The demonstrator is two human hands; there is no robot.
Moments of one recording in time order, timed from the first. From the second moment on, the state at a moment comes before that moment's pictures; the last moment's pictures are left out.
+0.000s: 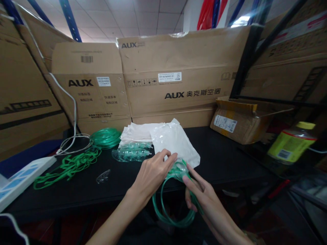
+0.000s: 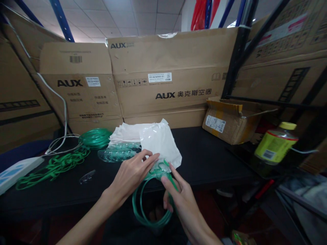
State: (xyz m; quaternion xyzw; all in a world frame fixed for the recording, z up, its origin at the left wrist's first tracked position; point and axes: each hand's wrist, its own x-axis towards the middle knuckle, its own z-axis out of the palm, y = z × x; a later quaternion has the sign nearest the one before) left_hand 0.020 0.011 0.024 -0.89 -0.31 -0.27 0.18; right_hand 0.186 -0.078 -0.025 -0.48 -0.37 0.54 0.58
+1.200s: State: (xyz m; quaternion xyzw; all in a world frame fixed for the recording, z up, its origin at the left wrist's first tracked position) left_hand 0.063 -0.014 -0.012 -0.85 -0.27 -0.46 0.04; right_hand 0.189 -0.044 -0.018 -0.33 -0.19 0.59 0.71
